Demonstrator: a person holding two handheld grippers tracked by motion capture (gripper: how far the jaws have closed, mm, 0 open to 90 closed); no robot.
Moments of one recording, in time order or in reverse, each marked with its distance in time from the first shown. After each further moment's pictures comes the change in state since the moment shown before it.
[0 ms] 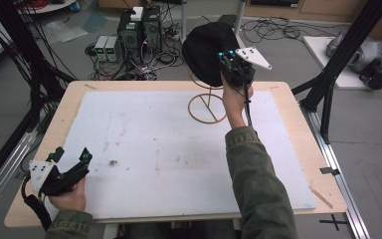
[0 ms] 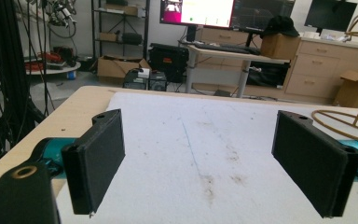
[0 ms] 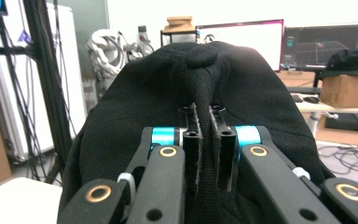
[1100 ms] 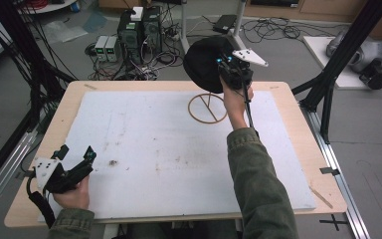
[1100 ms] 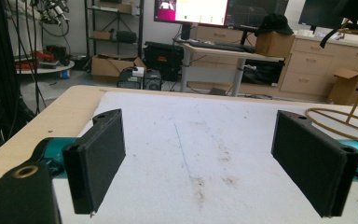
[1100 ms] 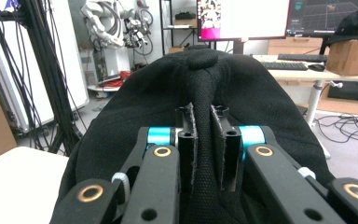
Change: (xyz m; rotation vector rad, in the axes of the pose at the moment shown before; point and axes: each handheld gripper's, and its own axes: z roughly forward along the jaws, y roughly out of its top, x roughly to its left) left arm -0.007 -0.001 0.008 0.010 -0.027 0.005; right arm -0.007 -0.012 0.010 0.139 0.005 0.008
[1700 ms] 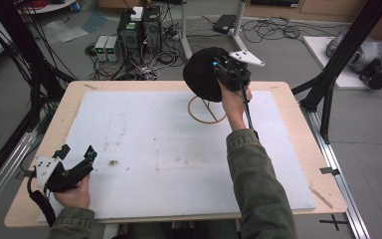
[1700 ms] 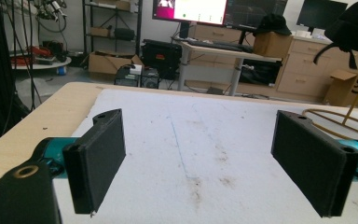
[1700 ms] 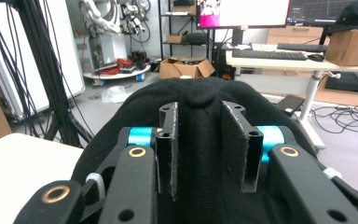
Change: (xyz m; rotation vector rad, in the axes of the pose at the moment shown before) left arm 0.000 0.000 0.003 0.006 -0.007 -0.020; right arm 0.002 -0.005 0.005 0.048 -0.013 -0.020
